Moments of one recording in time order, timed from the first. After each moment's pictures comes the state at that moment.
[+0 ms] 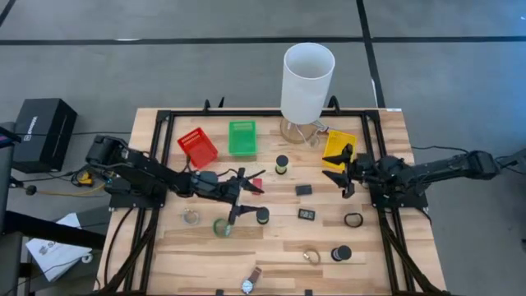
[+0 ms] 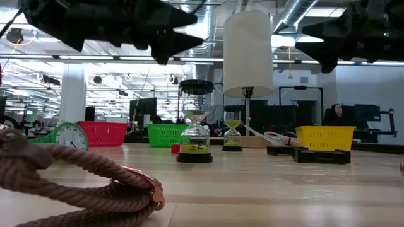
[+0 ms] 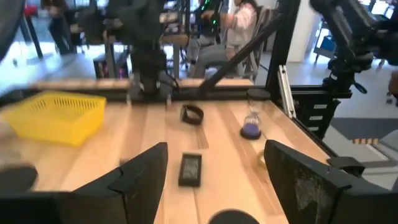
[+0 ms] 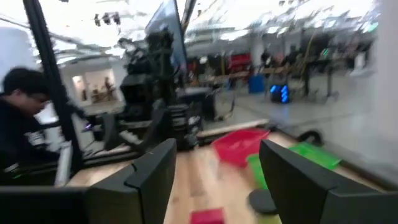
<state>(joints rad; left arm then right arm) -0.20 1.54 0.56 0.86 -0.05 -0.06 0.06 0.60 0.02 0.73 0.21 0.14</state>
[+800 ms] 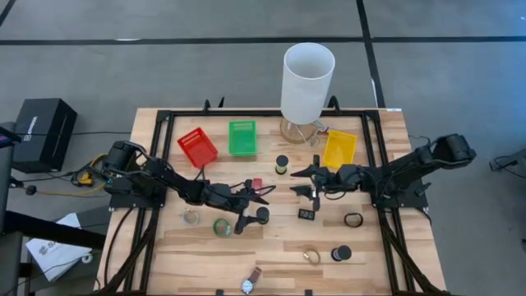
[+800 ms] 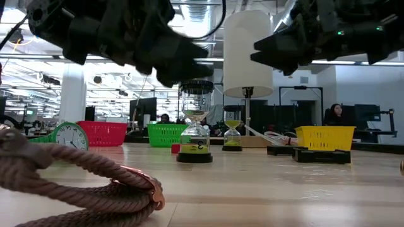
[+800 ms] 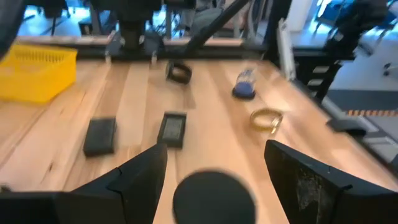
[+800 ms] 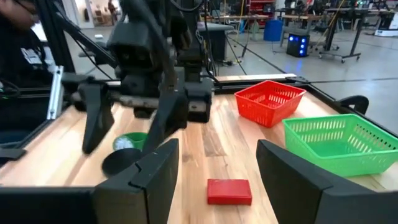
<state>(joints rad) -0.25 1.73 0.62 0.85 -0.09 -0.09 0.15 1.31 0.35 0.85 0.22 0.05</state>
